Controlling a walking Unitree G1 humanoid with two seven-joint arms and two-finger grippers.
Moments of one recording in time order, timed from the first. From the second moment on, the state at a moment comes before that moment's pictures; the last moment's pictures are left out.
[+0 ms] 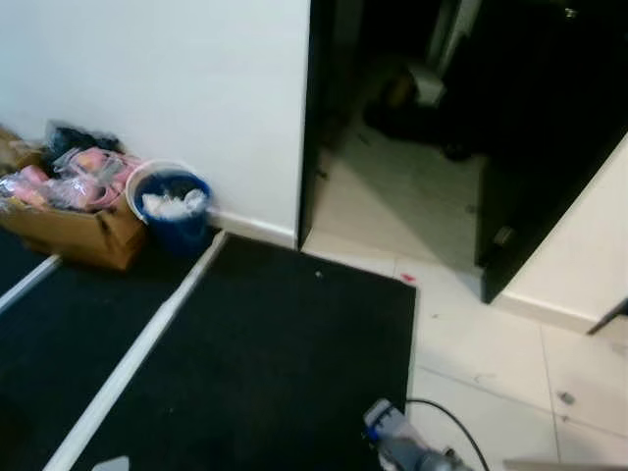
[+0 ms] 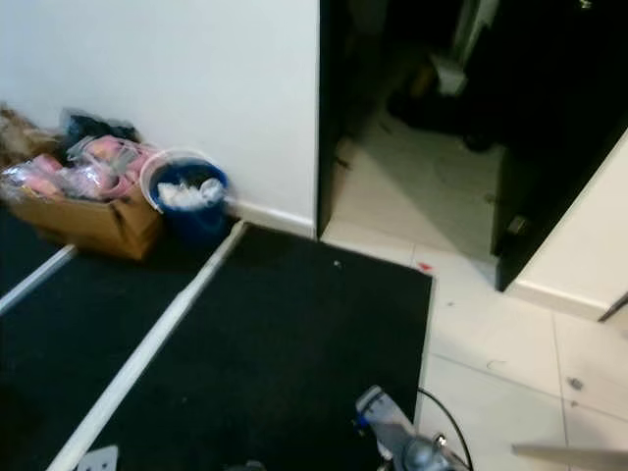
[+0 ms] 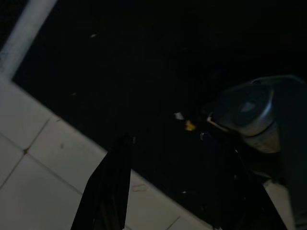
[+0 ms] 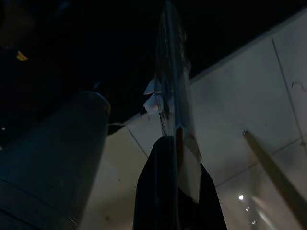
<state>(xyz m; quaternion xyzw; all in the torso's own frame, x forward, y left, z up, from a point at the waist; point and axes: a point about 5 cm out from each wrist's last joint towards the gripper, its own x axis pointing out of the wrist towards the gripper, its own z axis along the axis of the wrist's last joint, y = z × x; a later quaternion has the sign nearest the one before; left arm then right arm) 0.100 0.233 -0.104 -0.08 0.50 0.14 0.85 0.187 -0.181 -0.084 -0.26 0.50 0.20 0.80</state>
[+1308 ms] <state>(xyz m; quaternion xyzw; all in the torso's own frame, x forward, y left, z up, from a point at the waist) 0.085 0.226 -0.109 -0.08 0.51 0.15 0.84 0.176 -0.188 -0.088 -0.27 0.52 0.21 0.78</state>
